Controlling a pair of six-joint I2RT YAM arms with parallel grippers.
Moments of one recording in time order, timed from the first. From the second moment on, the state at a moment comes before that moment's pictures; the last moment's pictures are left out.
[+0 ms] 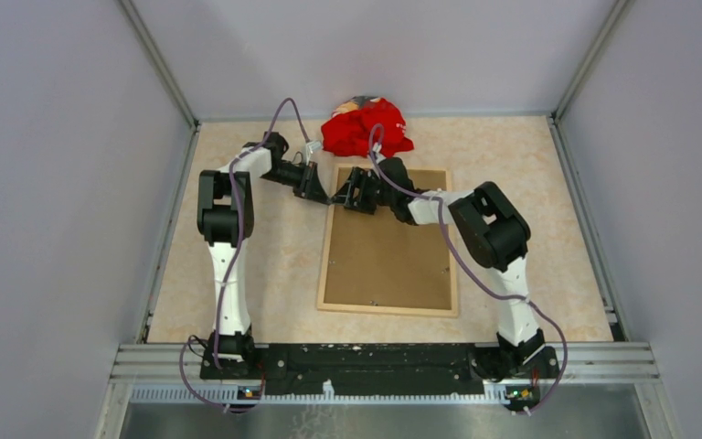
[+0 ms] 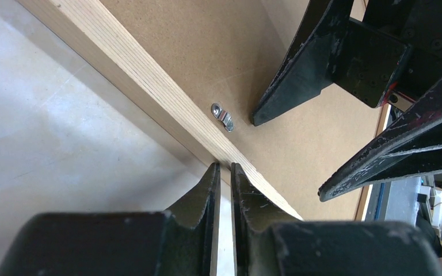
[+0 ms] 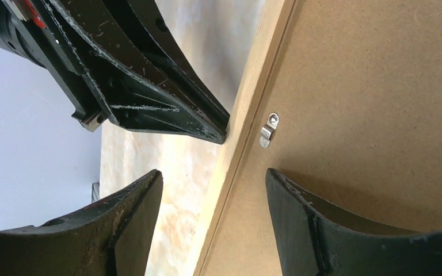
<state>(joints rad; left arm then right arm) -0.08 2.37 1.81 -0.82 1.06 0.43 0.61 2.17 1.31 0.40 -0.40 0.85</state>
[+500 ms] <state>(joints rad) -0.08 2.37 1.79 -0.82 1.07 0.44 0.61 2.20 1.37 0.39 -0.40 0.84</state>
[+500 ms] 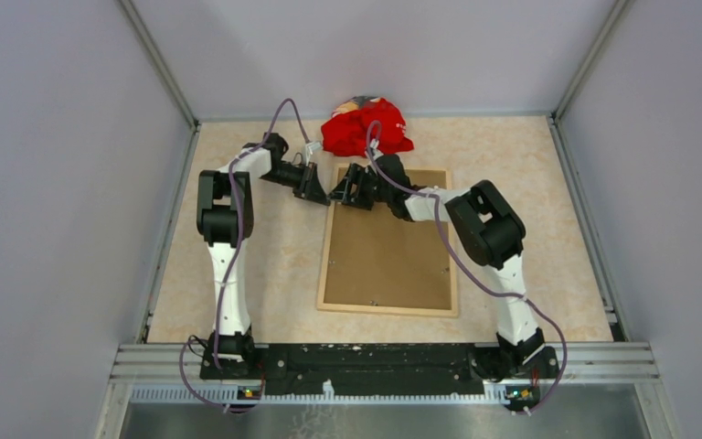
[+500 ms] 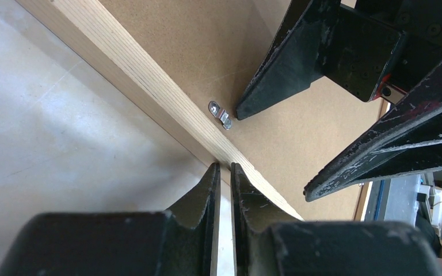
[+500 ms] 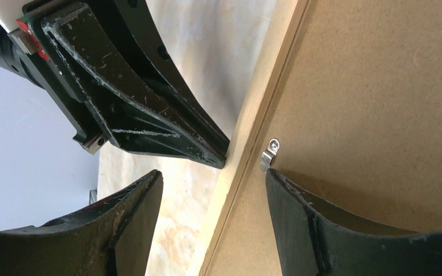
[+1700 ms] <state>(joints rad) -0.08 2.36 1.78 -0.81 1.07 0.44 0.61 2.24 1.40 0.41 -0.38 0.83</state>
